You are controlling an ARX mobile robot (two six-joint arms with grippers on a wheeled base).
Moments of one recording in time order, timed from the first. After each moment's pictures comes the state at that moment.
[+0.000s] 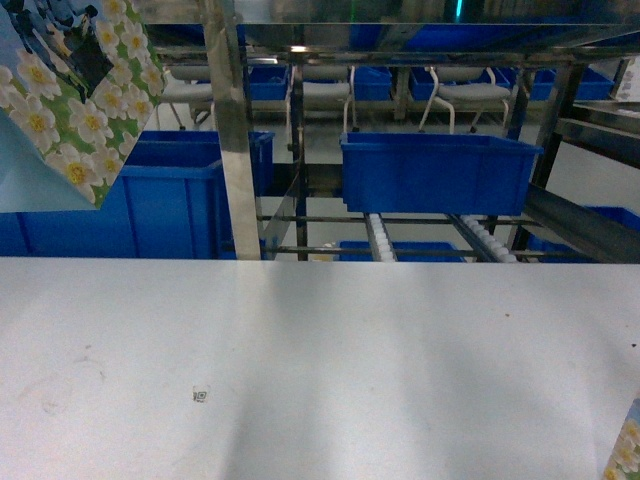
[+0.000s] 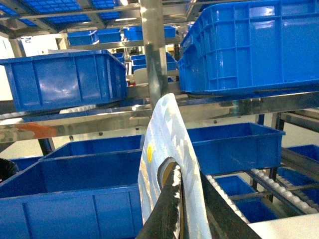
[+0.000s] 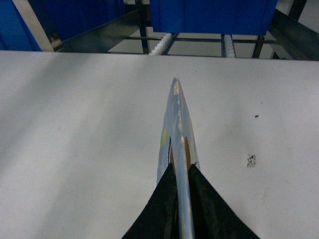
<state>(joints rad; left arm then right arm) -0.39 1.03 0.54 0.65 -0.30 0.11 -0.15 1.72 0.06 1.30 -0.37 -0.03</state>
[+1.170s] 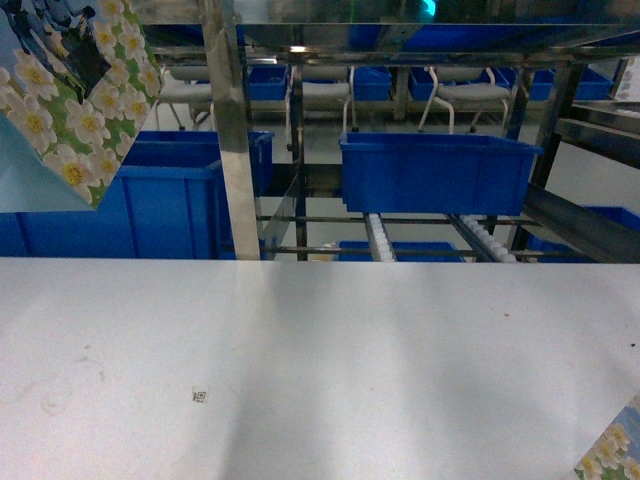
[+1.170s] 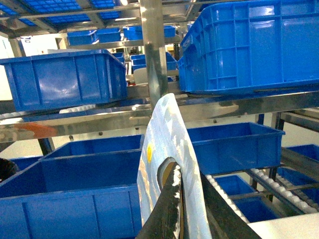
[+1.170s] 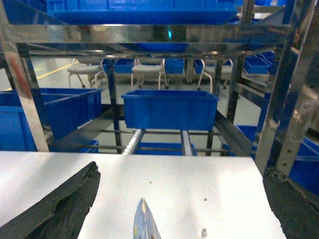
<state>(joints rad) -0.39 1.03 0.54 0.65 -0.30 0.11 -0.17 0.27 0.02 0.31 -0.22 0.05</state>
